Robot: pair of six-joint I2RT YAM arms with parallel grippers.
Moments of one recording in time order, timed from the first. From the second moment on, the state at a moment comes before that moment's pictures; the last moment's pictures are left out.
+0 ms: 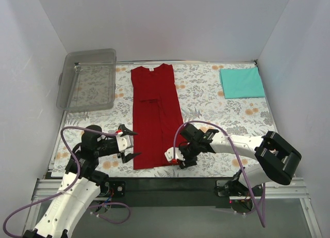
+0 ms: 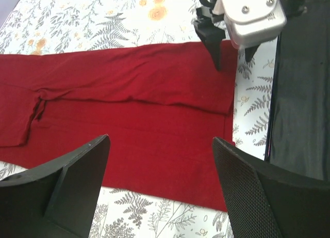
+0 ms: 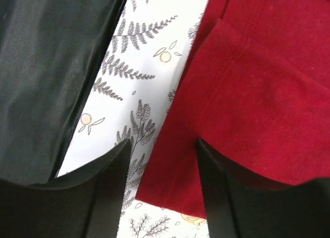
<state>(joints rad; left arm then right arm) -0.34 0.47 0.50 -0.48 0.84 0.60 0.96 1.43 0.68 -0.44 -0.56 -0.99</state>
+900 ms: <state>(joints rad) -0.68 0.70 0.46 -0.59 0.75 0.74 0.92 1.43 0.68 -0.37 -0.52 -0.92</state>
